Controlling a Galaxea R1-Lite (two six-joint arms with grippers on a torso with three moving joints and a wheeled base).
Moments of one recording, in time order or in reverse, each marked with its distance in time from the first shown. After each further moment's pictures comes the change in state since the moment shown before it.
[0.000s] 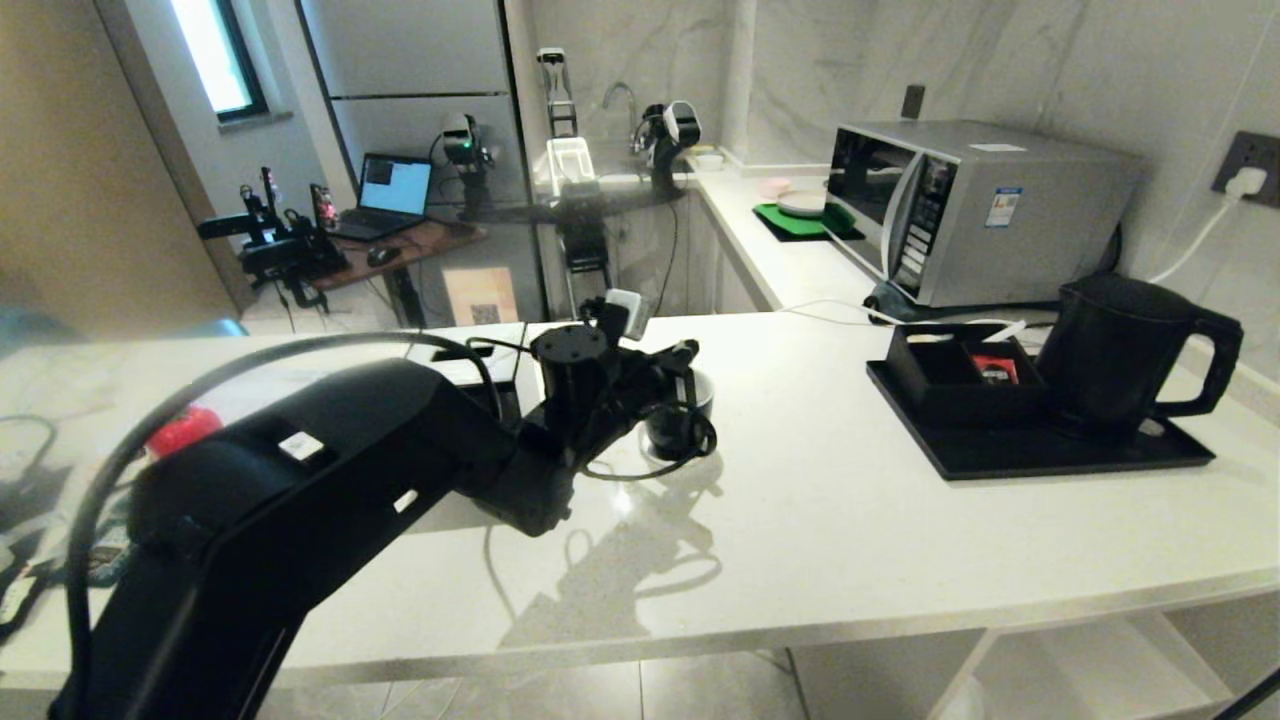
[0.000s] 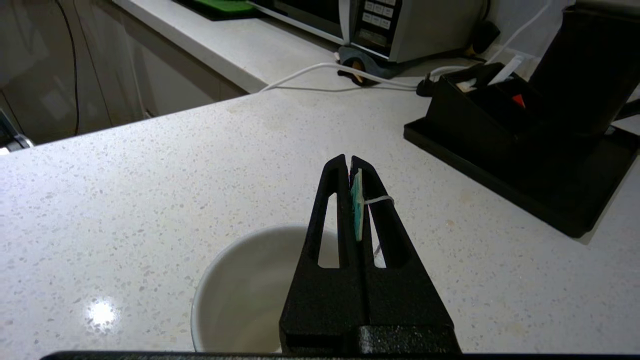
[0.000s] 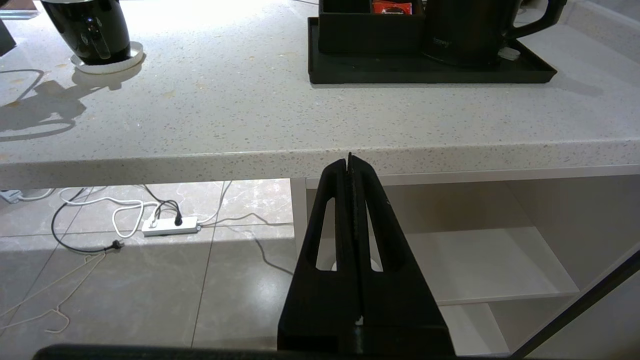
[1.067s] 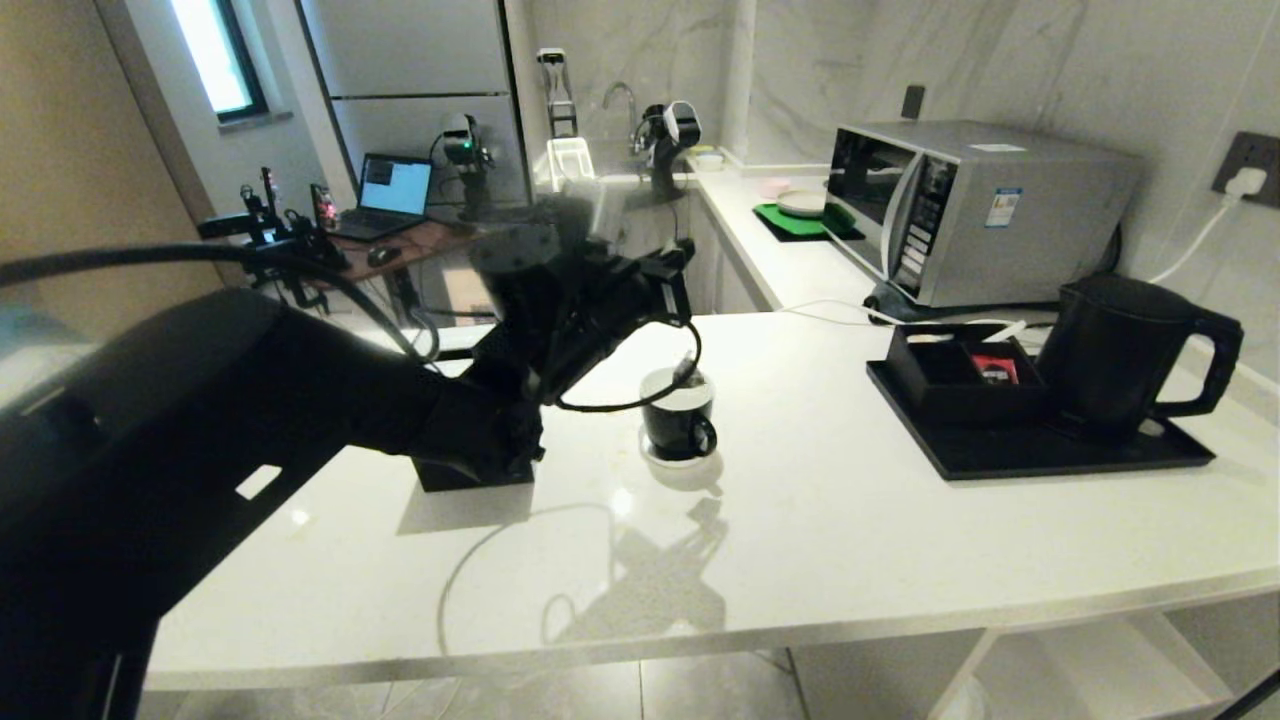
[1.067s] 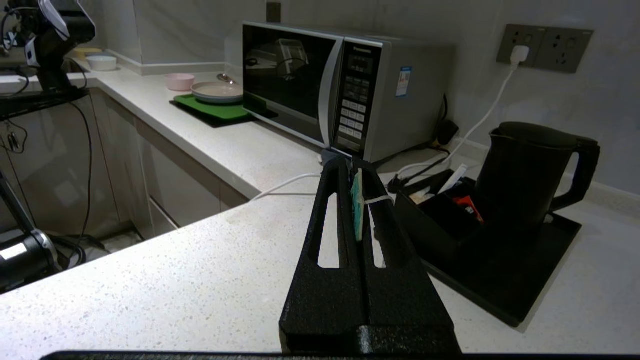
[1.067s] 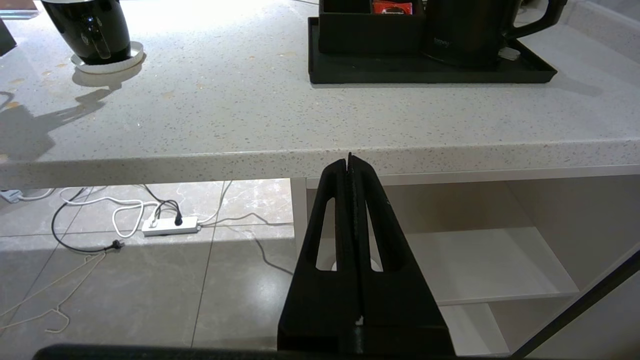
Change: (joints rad) left arm -0.010 -0.219 0.001 0.029 -0.001 0.005; right arm 0.000 0.000 0.000 0.000 0.000 0.000
